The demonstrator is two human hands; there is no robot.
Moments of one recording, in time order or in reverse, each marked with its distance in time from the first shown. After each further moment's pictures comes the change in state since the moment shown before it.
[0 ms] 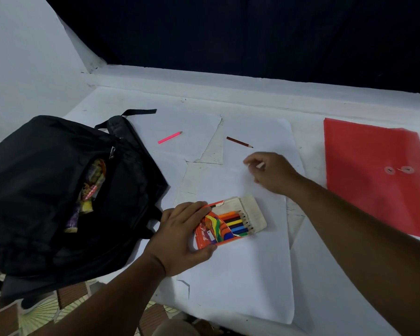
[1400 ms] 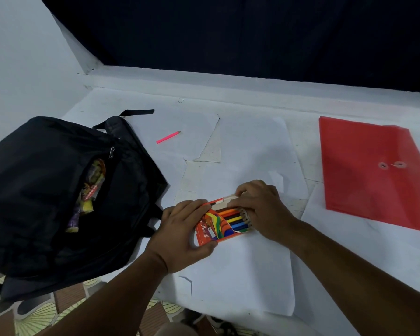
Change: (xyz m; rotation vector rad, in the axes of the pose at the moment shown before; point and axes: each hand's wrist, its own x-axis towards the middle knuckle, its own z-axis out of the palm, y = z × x) left_hand -0.001 -0.001 0.001 -0.017 0.003 0.000; right_hand -0.073 0.018 0.051 -0.398 -0.037 -0.377
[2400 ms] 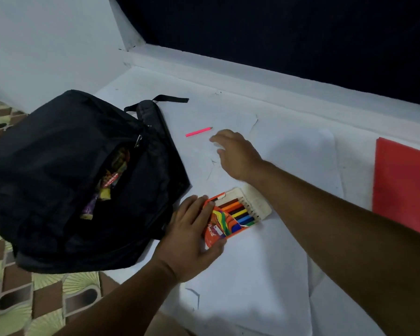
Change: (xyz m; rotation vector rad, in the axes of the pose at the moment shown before) left_hand 0.001 -0.002 0.004 0.001 0.135 -0.243; right_hand 0.195 -0.036 0.011 0.029 -0.051 -0.065
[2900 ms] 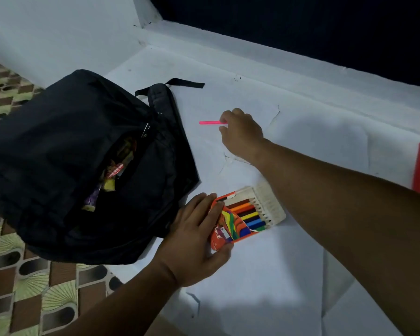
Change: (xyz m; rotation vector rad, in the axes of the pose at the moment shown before) left_hand 0.000 -0.001 0.003 0.064 -0.065 -0.056; right_hand 0.072 0.012 0.025 -0.147 0.015 0.084
